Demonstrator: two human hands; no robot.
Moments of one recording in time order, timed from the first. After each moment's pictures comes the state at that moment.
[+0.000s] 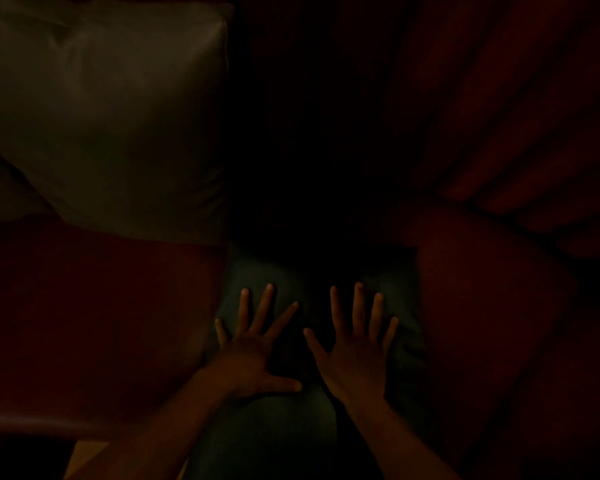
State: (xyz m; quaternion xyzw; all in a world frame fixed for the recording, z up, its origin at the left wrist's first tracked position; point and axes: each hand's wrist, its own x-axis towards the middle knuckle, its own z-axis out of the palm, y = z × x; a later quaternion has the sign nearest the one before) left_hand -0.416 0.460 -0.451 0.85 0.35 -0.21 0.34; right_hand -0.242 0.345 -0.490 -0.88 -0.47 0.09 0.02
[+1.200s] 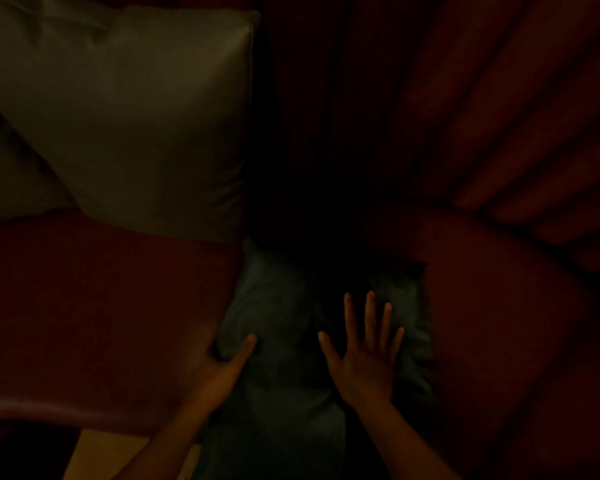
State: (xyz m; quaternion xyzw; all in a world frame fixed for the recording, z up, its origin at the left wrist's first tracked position) left_hand -0.469 0.433 -0.495 0.43 0.70 0.07 0.56; right_hand -0.237 0.336 -0.504 -0.87 -0.47 0.15 0.03
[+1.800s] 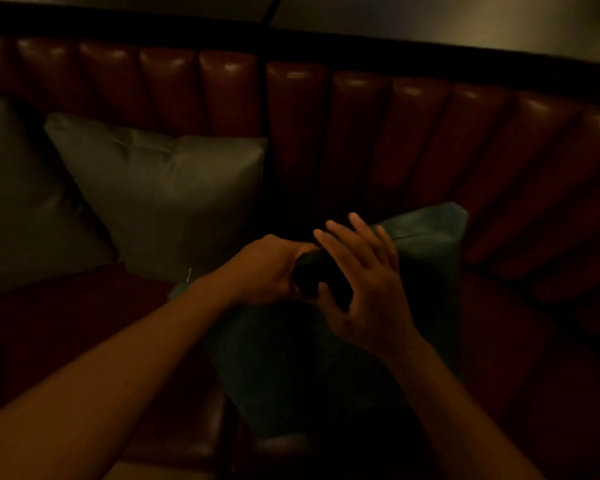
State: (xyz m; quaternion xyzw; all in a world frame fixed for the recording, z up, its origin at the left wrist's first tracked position) left_hand -0.376 0.545 -0.213 0.93 0.24 0.03 0.29; right_hand -0.217 0.410 -0.234 -0.64 -0.69 -0.06 0.33
